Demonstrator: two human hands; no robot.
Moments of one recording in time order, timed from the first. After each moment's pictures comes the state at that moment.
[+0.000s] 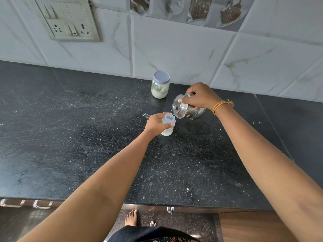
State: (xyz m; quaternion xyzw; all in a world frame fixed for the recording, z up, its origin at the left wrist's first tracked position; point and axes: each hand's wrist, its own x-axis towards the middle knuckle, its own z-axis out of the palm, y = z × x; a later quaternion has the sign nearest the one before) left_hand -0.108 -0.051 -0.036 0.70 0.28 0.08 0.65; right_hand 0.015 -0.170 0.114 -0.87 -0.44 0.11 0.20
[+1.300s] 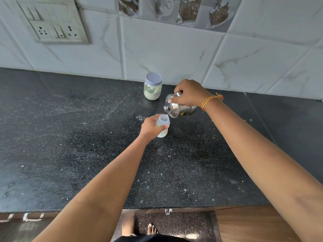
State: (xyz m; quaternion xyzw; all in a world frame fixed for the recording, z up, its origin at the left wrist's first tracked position) left_hand -0.108 -0.055 -0.040 0.70 0.29 0.08 0.64; right_hand -0.006 -0.155 0.137 -0.88 -0.46 0.10 0.10
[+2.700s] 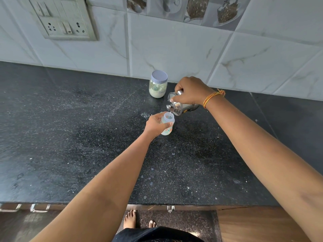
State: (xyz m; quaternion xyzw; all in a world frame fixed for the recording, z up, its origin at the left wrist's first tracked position) left_hand -0.107 -0.050 -0.046 0.71 0.28 0.07 0.65; right_hand -0.014 -0.144 0.140 -0.87 -0.49 0.06 0.07
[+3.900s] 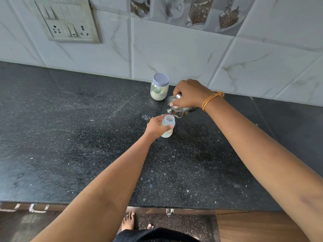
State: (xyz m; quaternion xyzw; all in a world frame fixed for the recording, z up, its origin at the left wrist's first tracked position) left_hand -0.106 -0.049 -0.047 0.71 0.29 0.06 0.64; right_hand -0.025 -0.142 0.152 -0.85 -0.52 0.07 0.01
